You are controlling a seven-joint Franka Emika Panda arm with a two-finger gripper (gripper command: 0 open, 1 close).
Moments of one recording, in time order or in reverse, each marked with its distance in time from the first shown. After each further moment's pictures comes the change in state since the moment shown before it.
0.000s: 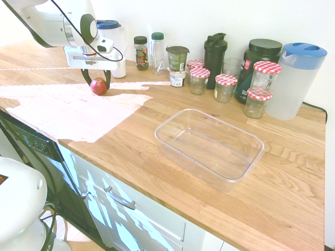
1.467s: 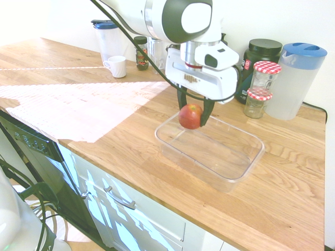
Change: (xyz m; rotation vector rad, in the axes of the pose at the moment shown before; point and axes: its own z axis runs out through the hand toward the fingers) arm 0.091 0.478 -0.106 -0.148 -0.042 0.764
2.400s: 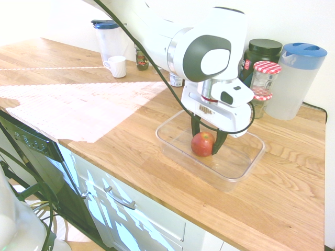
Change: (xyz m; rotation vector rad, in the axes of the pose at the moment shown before) arm 0.035 0.010 0.065 -0.045 -0.015 0.051
